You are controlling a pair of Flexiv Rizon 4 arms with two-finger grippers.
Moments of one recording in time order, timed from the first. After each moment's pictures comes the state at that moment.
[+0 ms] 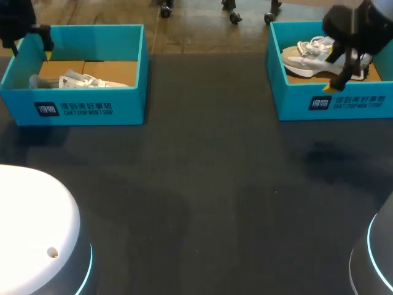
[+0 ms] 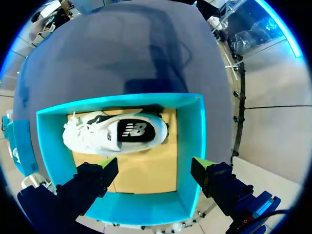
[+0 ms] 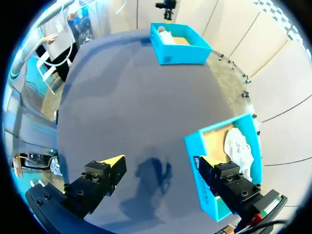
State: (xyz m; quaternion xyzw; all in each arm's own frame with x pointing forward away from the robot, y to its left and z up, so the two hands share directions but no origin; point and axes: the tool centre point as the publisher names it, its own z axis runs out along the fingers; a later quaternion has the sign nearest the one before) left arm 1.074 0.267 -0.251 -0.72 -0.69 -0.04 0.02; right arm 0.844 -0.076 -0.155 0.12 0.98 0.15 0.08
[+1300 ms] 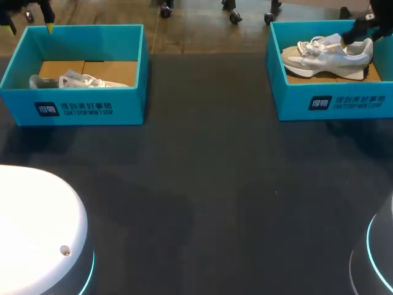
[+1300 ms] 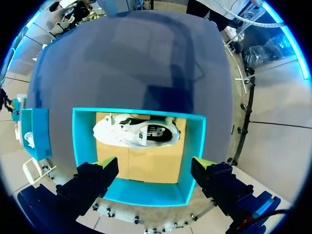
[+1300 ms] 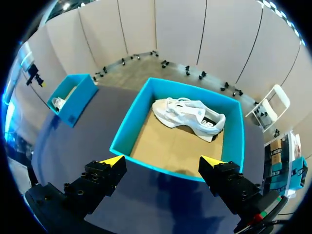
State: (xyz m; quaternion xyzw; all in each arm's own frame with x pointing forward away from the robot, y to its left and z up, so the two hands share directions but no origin) left arm 1.051 0.230 -0.165 -0.68 -0.73 -0.02 -0.01; right arm 0.975 -0.175 -0.175 0.57 0.78 0.21 0.15
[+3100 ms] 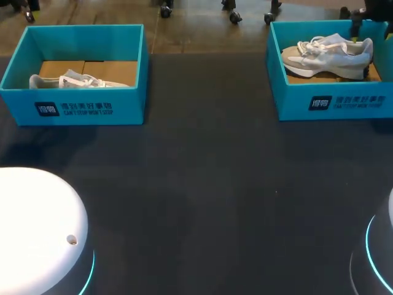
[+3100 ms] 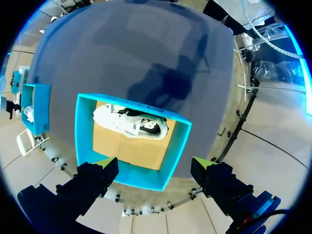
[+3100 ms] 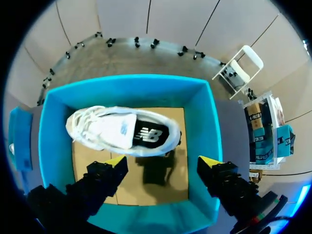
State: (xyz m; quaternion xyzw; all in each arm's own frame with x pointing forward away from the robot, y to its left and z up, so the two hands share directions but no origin) left arm 1.019 0.246 -0.111 -0.60 -0.79 -0.09 -0.05; right arm 1.134 -0.294 -0.280 0.72 0.68 0.03 0.15
